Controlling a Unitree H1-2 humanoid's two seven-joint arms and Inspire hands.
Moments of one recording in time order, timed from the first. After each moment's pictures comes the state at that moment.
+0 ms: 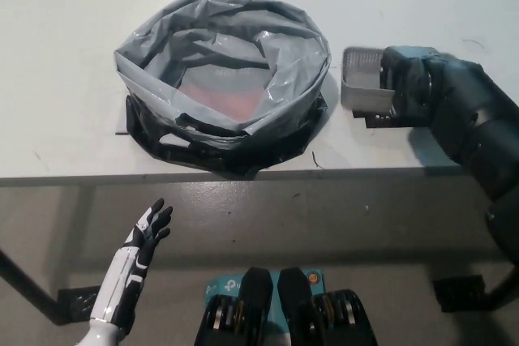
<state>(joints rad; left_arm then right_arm) 0.05 0.13 -0.04 -0.09 0.02 -0.18 -0.10 -1.24 -0.21 0.58 1.36 -0.59 0.10 0.17</state>
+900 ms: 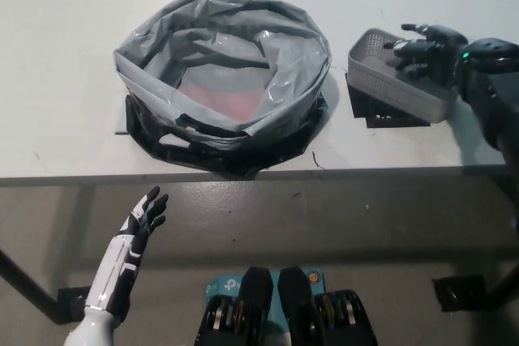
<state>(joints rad) 0.01 0.15 -0.02 -0.08 0.02 -0.18 -0.10 -1.27 -0.26 -0.26 1.41 -0.10 0.27 0.18</state>
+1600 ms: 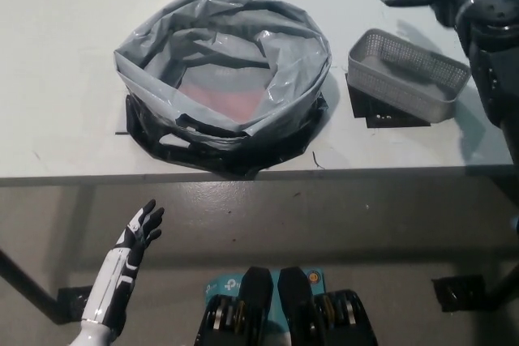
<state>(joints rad) 0.06 0.15 -0.02 -0.08 0.02 -0.18 -0.10 -1.23 -0.27 0.06 1.03 -0.15 0.15 0.21</state>
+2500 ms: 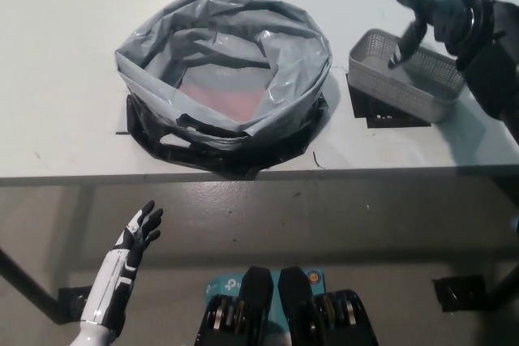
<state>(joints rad) 0.06 0.15 -0.02 -0.08 0.02 -0.18 -0.10 -1.31 -0.30 0.56 1.24 -0.47 0.12 0.31</state>
